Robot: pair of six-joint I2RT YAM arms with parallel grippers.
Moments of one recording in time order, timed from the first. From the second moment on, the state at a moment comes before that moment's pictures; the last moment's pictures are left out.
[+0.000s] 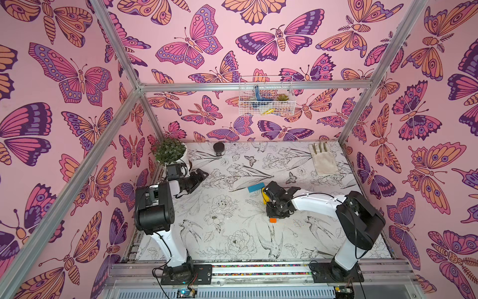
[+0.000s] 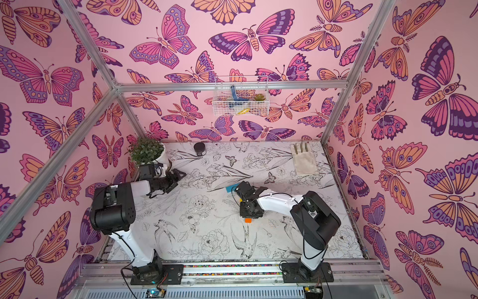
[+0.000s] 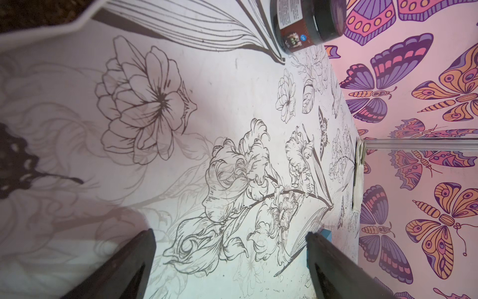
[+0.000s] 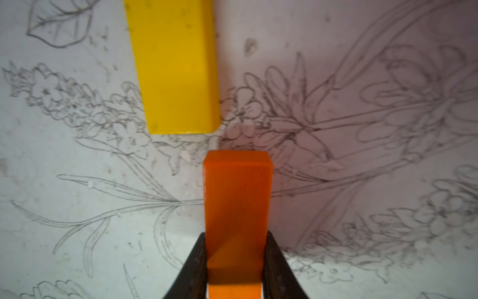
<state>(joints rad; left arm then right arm) 0.21 1.87 0.98 0.00 0.66 -0.51 0.78 1.74 1.01 -0.59 0.00 0.80</state>
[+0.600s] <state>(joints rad) 0.21 1.87 0.98 0.00 0.66 -0.51 0.85 1.79 1.07 -0.63 0.00 0.83</state>
